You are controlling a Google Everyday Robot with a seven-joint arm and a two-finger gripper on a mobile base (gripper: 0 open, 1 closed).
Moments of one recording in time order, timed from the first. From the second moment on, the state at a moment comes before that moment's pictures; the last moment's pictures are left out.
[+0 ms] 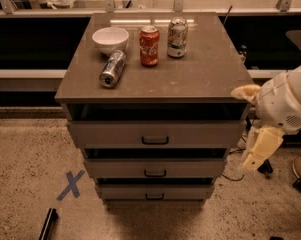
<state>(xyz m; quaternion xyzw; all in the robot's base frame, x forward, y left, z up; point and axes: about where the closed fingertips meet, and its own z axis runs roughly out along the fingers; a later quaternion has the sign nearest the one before) 0.432 -0.191 0.859 -0.63 0.73 0.10 0.24</state>
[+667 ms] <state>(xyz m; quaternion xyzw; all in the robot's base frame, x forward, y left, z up) 0.398 -0.132 0.737 -0.65 0.70 0.18 0.22</state>
